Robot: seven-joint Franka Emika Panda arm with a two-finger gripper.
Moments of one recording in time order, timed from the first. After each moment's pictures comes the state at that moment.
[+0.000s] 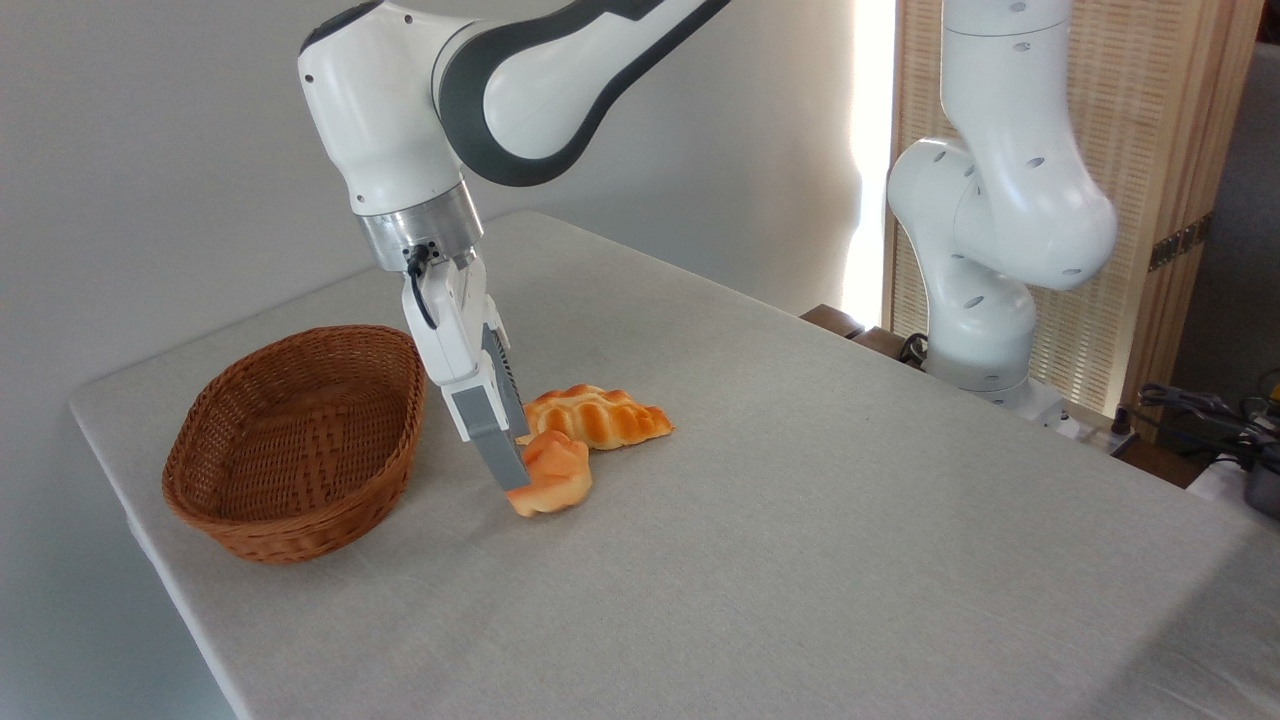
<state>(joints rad) -0.18 0.06 -0.11 -1.91 0.12 1.88 1.00</state>
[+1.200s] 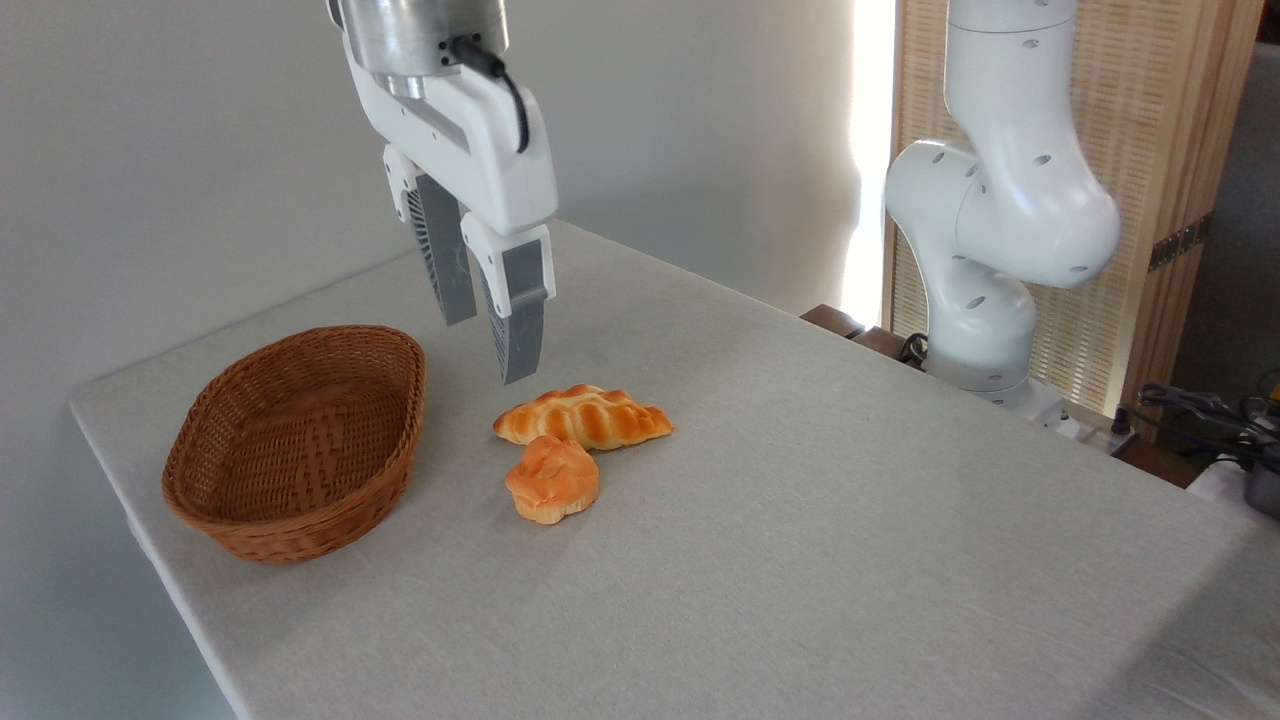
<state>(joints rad) -0.10 0.03 0.10 -1.52 -0.13 1.58 0.86</state>
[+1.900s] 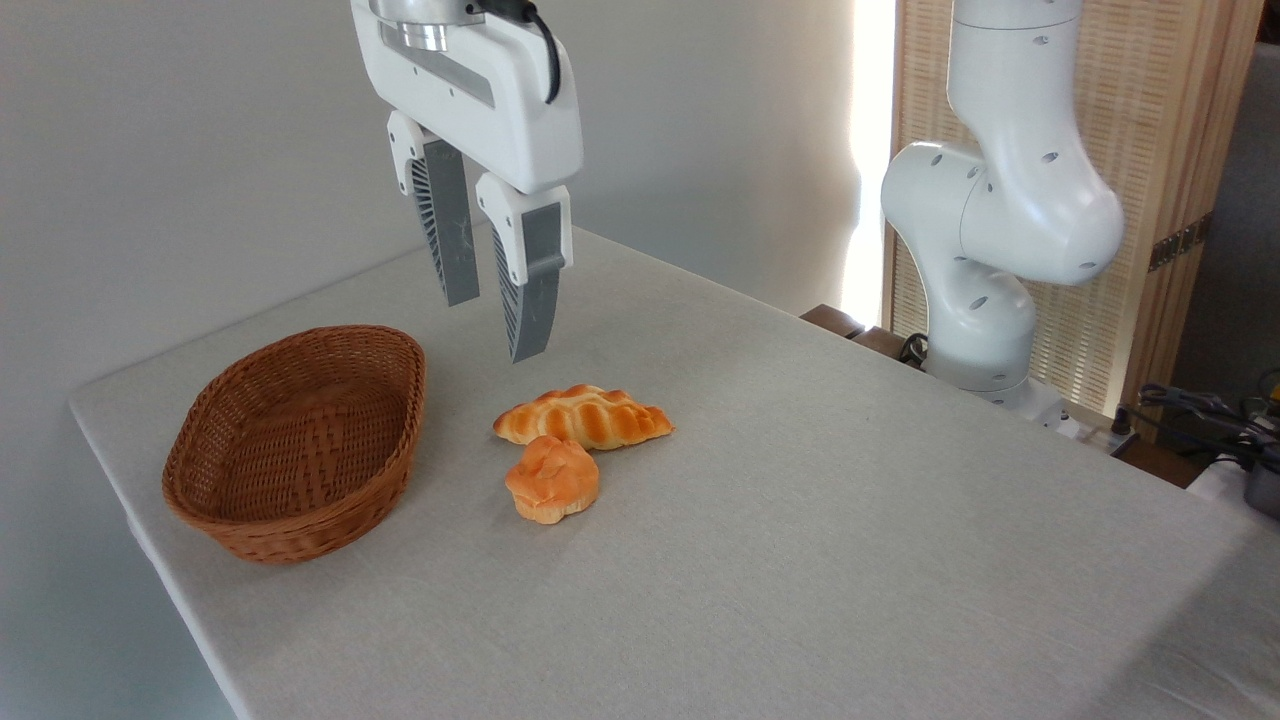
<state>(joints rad) -0.03 0.00 0.04 -1.51 -0.10 1.57 0.85</state>
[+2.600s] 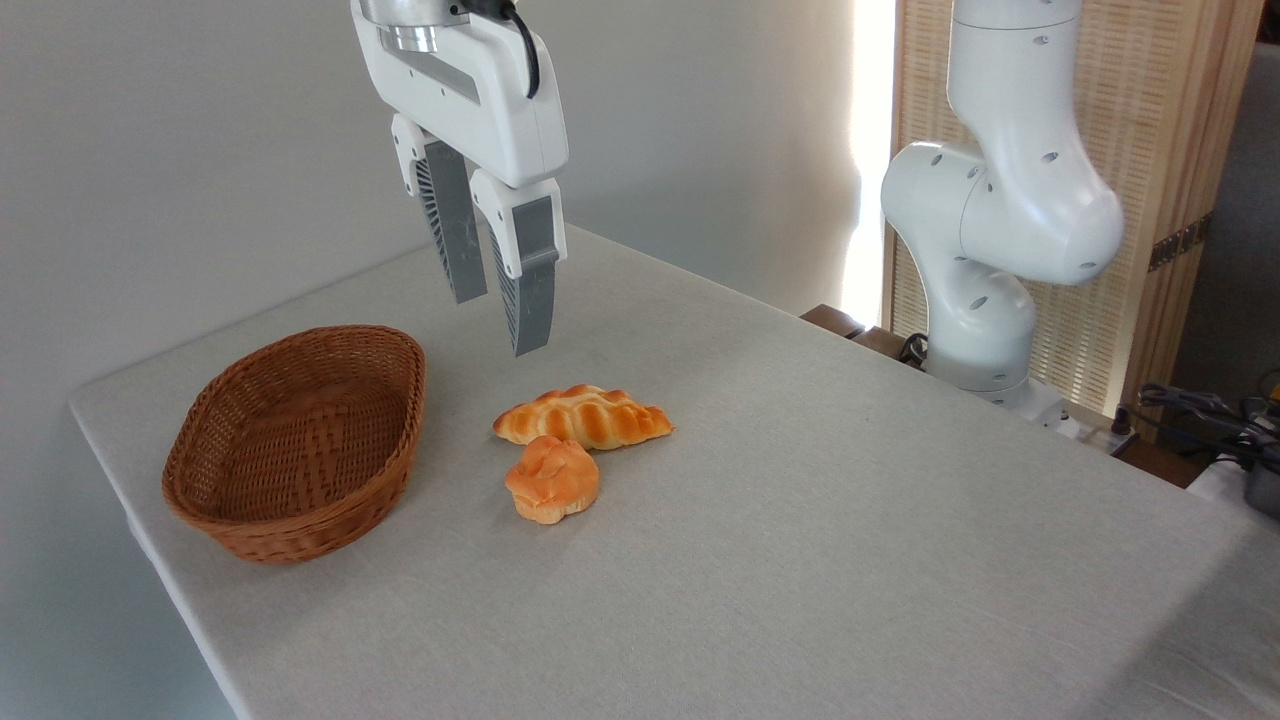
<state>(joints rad) -0.03 0.00 0.00 -1.51 -0.07 1.55 0.84</state>
